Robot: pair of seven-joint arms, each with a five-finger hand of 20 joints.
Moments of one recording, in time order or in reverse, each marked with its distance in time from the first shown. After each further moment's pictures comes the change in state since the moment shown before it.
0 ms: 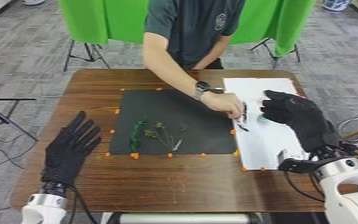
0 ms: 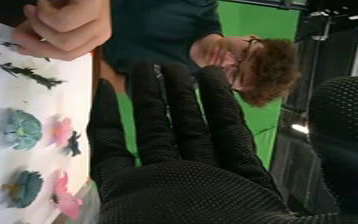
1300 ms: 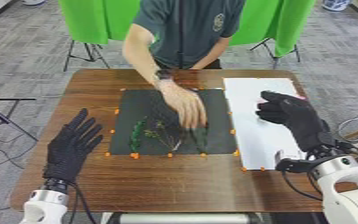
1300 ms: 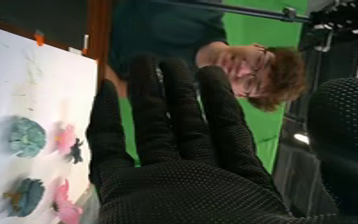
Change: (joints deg) left arm -1.6 0.0 0.1 0.3 0.0 0.0 -1.5; right arm 1.3 -1.0 -0.3 0.5 -1.8 -2.7 1.7
